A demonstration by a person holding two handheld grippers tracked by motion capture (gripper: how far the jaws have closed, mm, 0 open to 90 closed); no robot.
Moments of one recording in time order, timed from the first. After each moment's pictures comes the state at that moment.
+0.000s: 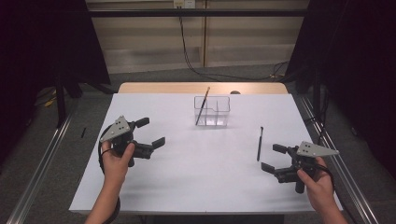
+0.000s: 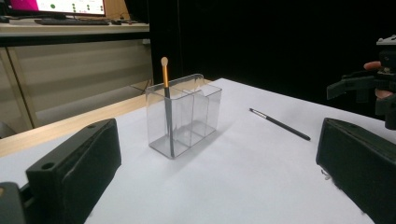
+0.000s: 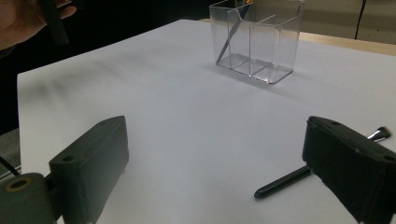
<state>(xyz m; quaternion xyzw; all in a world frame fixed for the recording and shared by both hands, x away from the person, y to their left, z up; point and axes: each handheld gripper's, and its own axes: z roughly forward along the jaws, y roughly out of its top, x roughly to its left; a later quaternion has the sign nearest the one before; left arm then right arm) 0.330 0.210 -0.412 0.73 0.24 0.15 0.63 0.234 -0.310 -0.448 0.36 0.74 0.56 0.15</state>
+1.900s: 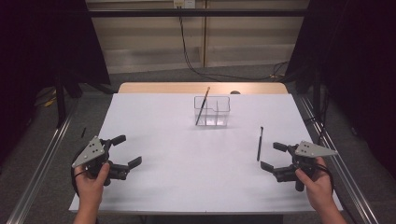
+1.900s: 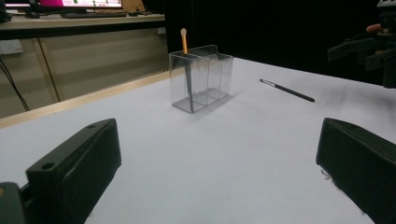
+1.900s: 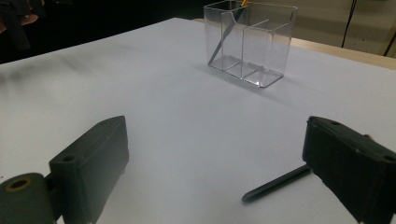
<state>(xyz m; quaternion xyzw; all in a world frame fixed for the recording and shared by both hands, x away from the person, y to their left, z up) 0.287 0.273 -0.434 0.74 0.24 0.18 0.60 0.236 -0.307 -0.446 0.35 0.74 0.54 0.18</state>
